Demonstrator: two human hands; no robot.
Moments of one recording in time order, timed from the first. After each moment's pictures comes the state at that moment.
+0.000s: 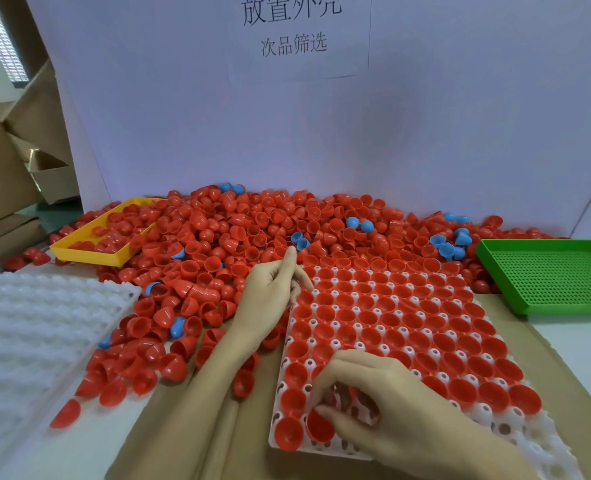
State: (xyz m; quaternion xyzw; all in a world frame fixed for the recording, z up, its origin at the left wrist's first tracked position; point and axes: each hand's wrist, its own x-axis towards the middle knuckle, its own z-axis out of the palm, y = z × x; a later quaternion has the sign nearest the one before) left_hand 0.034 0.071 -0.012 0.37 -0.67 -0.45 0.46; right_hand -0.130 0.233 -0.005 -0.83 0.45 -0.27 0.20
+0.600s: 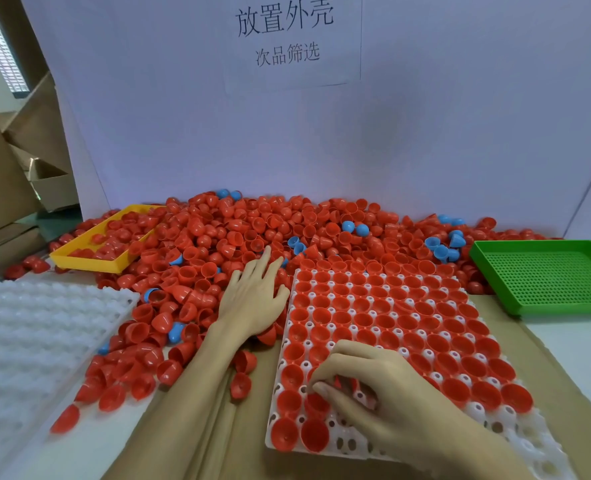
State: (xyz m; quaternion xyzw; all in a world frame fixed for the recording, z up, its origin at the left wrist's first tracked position) left_hand 0.049 0.013 -0.051 0.51 -0.85 -0.02 0.16; right_hand -0.131 0.235 -0.002 -0.80 0.49 -0.29 0.19
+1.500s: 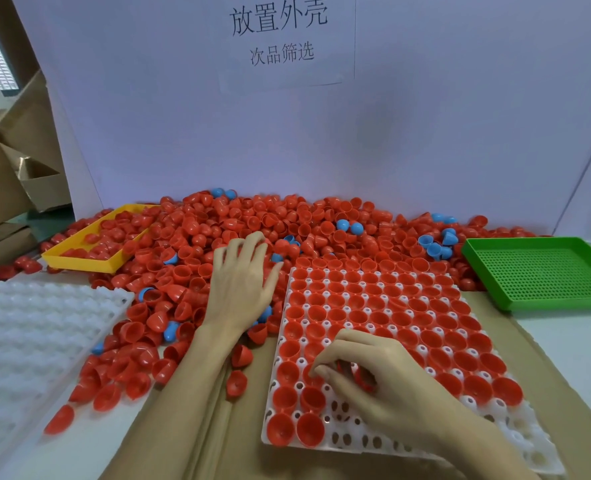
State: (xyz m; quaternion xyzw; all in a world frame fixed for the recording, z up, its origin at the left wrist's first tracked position) left_hand 0.055 0.023 -0.035 0.42 -0.81 0.18 0.36; right_hand -0.137 0.228 -0.008 -0.78 0.50 -0.33 0.18
